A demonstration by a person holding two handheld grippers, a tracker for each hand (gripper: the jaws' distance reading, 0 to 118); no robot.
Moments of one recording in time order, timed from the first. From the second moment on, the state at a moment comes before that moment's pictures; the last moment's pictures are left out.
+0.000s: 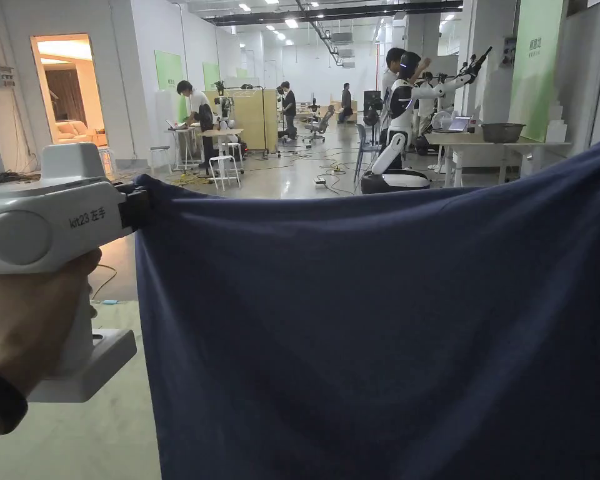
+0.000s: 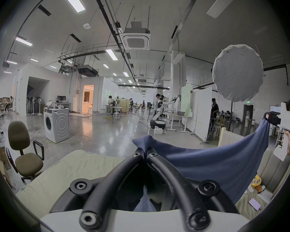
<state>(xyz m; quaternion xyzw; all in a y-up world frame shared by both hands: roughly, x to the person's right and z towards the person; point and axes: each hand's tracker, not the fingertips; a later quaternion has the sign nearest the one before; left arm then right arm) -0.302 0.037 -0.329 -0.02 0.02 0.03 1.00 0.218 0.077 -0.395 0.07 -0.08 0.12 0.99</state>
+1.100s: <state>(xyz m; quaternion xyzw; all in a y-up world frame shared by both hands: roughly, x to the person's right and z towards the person) -0.291 -0.127 -0.434 -0.16 0.03 0.08 0.98 0.205 -0.063 -0.474 -0.09 -0.05 0.05 0.99</state>
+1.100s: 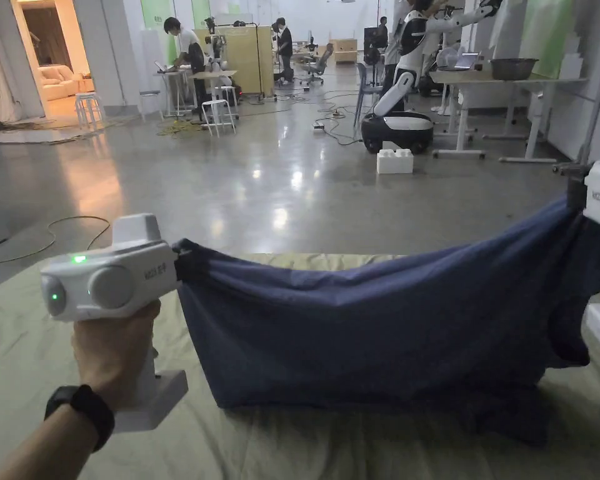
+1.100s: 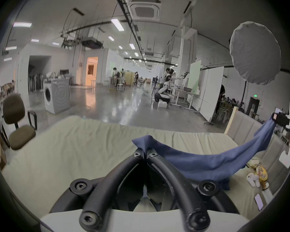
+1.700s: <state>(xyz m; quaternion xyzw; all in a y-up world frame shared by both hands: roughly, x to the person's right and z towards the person) -0.300 -0.262 -0.156 -0.24 -0.06 0.12 0.96 0.272 -0.234 -0.196 -0.19 -0.04 0.00 0.98</state>
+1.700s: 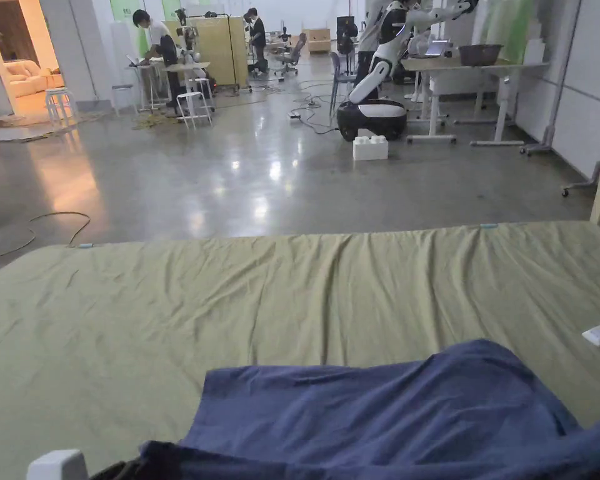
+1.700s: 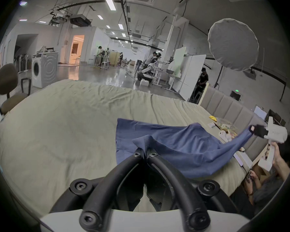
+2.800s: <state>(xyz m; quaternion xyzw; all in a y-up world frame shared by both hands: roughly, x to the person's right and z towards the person) -0.279 -0.263 -0.074 -0.22 0.04 -0.03 0.97 0.303 -0.307 -0.102 -0.29 -0.06 -0.06 0.95</state>
